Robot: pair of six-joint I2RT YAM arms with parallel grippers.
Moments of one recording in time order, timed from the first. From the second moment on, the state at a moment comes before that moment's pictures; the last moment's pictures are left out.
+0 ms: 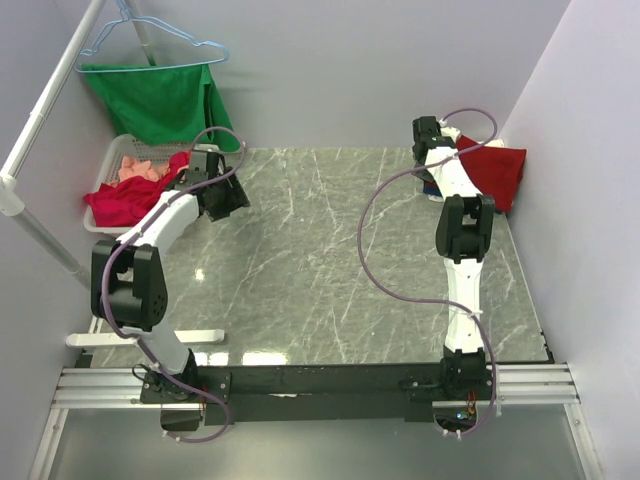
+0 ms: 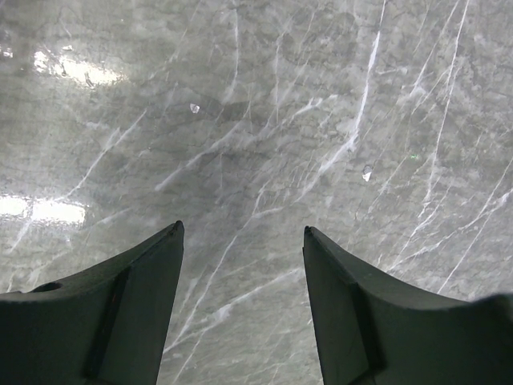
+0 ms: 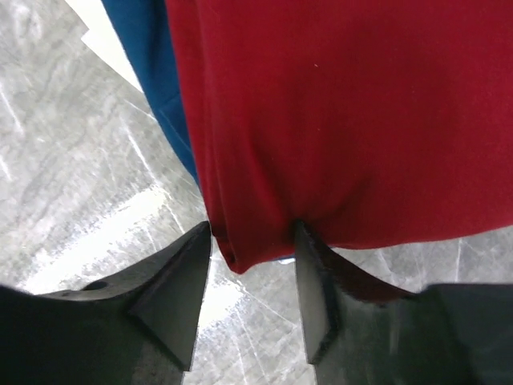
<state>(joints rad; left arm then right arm) -0.15 1.69 1.30 -0.45 0.05 -0.59 0.06 2.49 2.29 -0.82 0.51 0.50</state>
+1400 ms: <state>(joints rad) -0.15 1.65 1.28 -0.45 0.05 -0.58 0.06 2.27 1.93 -0.78 0.53 0.57</state>
